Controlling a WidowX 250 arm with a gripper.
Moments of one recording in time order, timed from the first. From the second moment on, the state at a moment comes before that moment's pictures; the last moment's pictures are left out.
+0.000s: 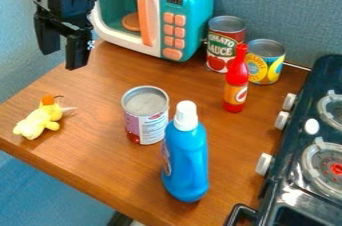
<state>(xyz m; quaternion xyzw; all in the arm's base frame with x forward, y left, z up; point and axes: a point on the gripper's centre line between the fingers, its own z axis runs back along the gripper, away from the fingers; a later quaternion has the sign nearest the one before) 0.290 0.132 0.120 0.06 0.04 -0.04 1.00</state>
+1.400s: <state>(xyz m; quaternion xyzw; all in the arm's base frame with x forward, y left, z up) 0.250 0.174 0.053 0.15 0.17 -0.03 0.97</state>
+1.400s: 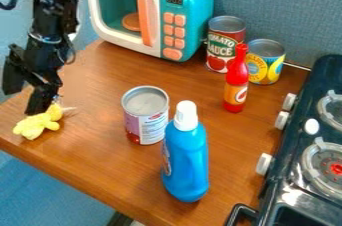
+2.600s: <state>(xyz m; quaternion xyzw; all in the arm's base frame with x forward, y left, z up) 0.255 0.166 0.023 0.10 0.12 -0.04 0.99</state>
